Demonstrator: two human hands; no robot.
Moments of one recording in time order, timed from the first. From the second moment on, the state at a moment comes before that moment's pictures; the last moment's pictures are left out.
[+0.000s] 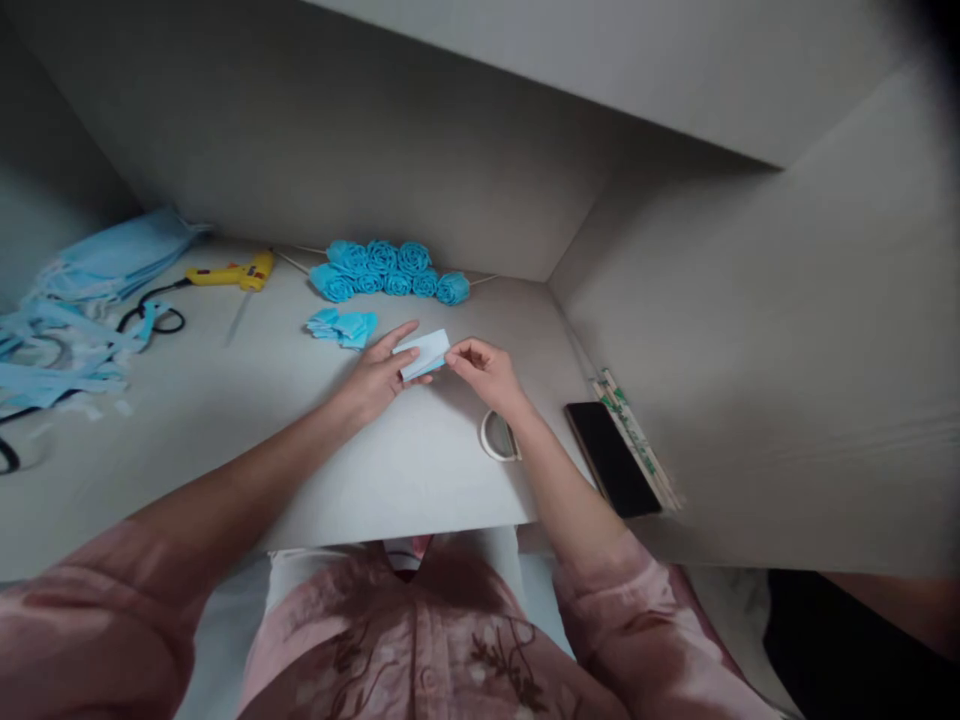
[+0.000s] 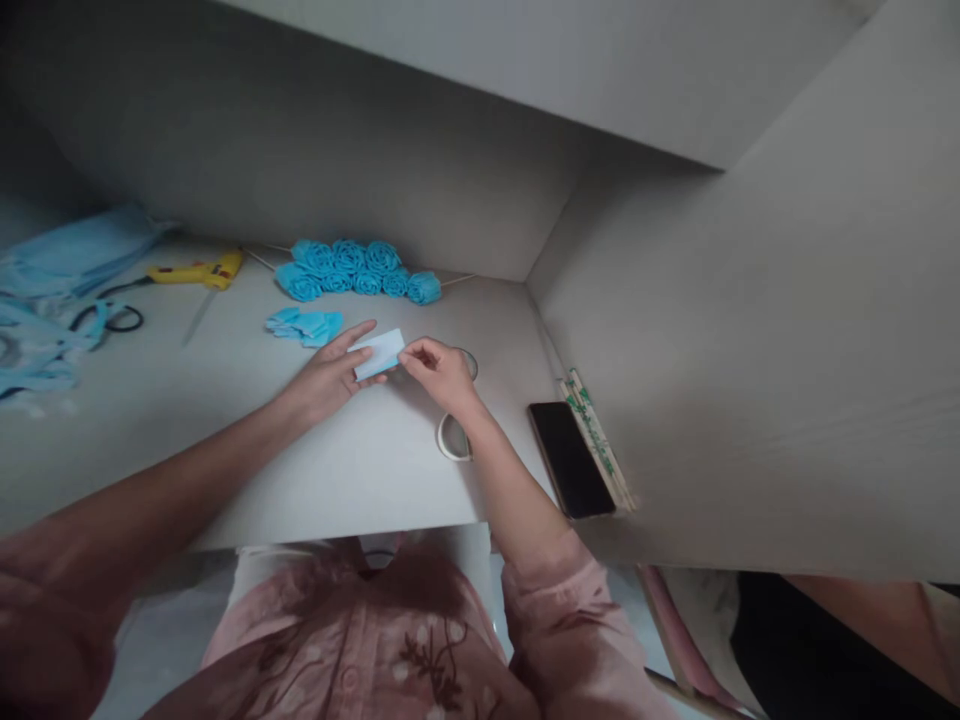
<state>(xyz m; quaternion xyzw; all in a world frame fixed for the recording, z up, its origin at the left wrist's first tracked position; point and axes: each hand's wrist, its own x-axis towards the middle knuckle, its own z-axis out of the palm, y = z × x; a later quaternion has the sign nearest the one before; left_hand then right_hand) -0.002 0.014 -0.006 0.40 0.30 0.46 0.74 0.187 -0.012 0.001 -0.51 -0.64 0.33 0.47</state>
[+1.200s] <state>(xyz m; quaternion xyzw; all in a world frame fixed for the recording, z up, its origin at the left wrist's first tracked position) 0.005 0.011 -0.020 0.47 0.26 0.42 0.73 0.180 -0.011 -0.006 -0.49 -0.65 0.32 0.48</state>
